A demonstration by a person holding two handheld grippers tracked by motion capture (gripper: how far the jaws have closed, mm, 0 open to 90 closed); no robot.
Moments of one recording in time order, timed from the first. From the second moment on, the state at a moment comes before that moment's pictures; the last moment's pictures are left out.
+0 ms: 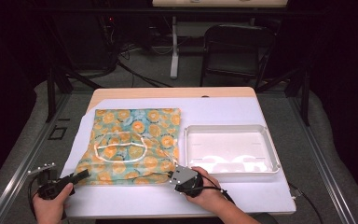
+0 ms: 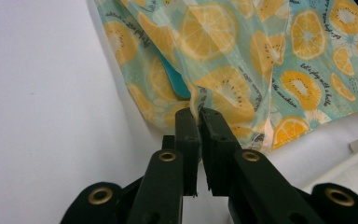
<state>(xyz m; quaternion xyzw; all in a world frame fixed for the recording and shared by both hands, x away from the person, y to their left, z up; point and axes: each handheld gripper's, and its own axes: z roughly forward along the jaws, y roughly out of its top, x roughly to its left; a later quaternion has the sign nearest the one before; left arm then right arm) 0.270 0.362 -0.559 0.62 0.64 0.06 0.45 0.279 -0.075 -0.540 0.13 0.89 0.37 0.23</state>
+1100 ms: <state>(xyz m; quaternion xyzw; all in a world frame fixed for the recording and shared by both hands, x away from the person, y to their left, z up) 0.279 0.359 -0.552 0.64 0.63 0.09 0.43 0.273 -0.080 -0.551 0.09 0.90 0.32 0.29</state>
